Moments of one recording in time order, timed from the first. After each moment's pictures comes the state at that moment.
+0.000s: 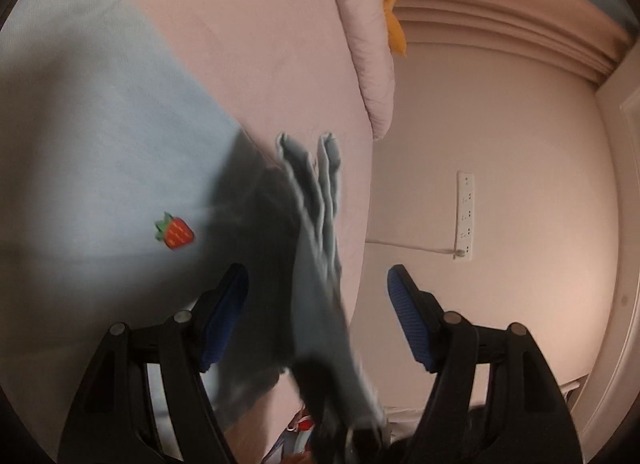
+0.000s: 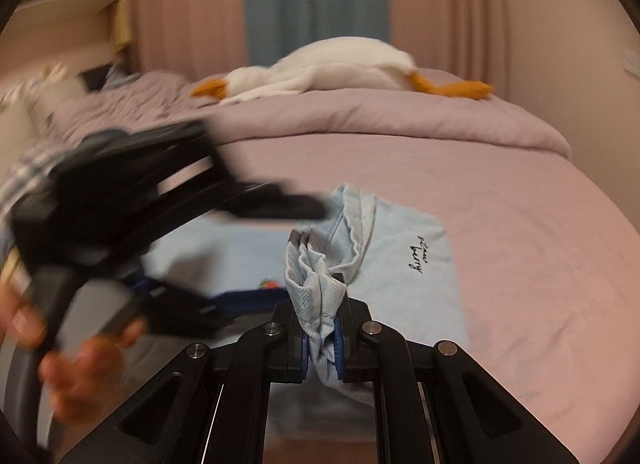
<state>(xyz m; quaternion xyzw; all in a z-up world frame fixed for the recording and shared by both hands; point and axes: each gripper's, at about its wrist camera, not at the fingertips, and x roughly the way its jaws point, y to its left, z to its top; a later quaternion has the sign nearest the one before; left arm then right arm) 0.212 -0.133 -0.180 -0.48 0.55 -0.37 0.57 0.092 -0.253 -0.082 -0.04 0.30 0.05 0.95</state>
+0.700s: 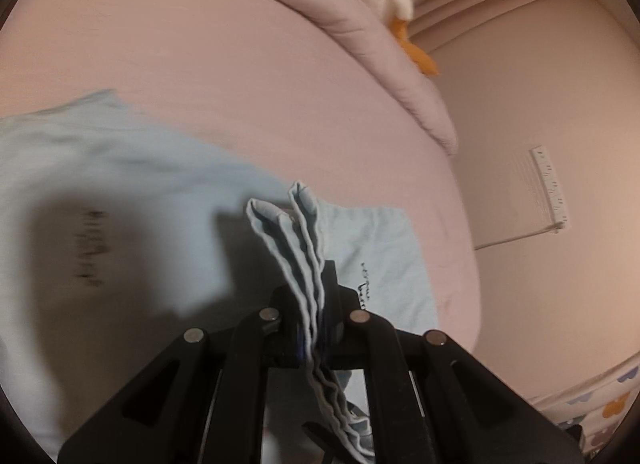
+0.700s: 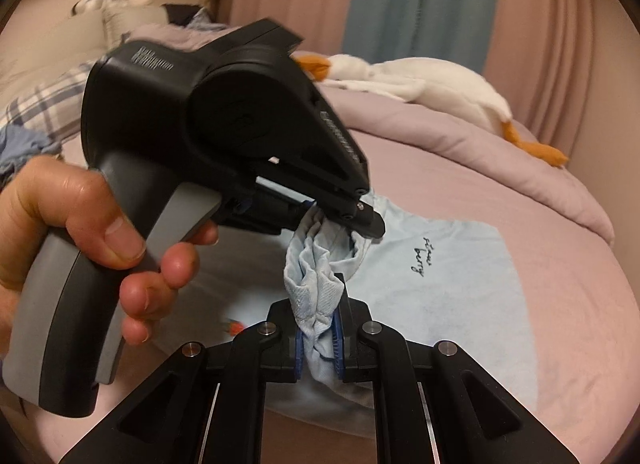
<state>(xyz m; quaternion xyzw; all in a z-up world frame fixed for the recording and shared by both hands) 0.212 -0.042 -0.149 -0.28 0.51 -0.29 0.76 0.096 -0.136 -0.101 -0.15 0.31 0.13 0.93</state>
